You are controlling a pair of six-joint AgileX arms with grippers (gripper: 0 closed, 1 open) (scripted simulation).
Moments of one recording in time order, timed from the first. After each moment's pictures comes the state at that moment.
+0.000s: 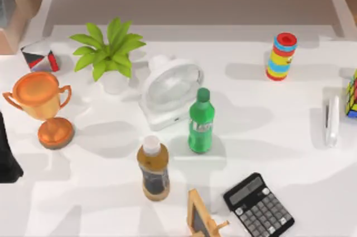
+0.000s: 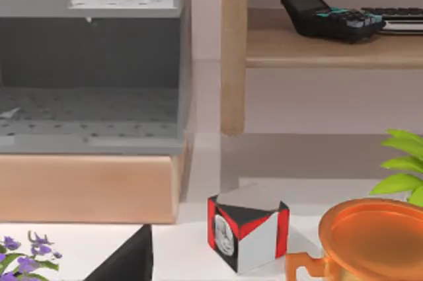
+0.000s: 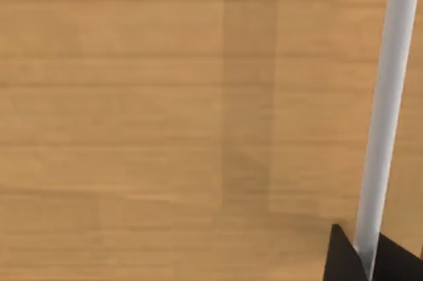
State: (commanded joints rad) left arm 0.00 0.00 0.00 0.00 0.00 0.00; right arm -0.44 2.35 1.21 1.14 -0.40 -1.56
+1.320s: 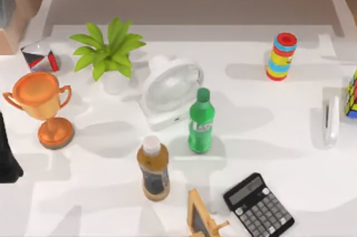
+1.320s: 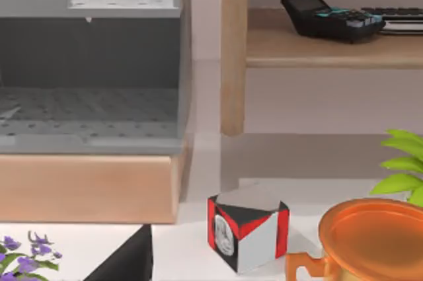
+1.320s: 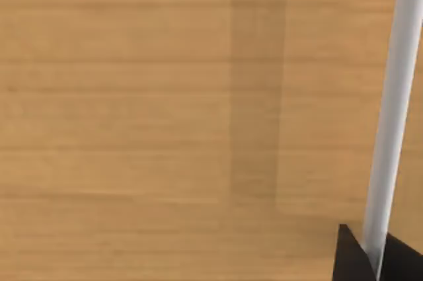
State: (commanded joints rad) left arm 0.00 0.00 0.00 0.00 0.00 0.00; right arm -0.50 2.23 0.94 1.30 -0.46 -1.55
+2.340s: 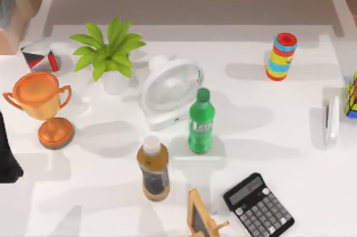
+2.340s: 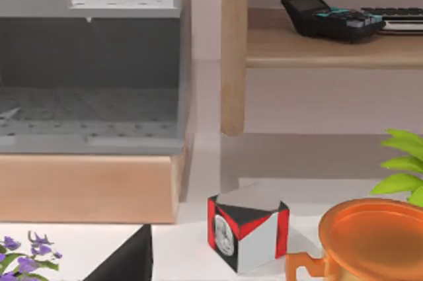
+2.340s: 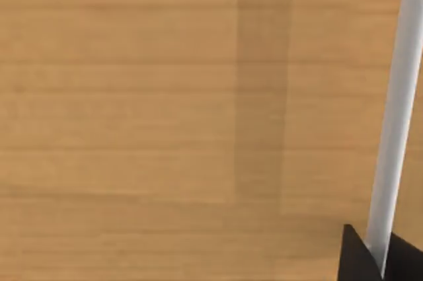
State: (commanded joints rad) left arm 0.00 0.00 0.00 0.00 0.00 0.00; right arm -0.64 2.11 0.61 1.50 -0.61 -1.55
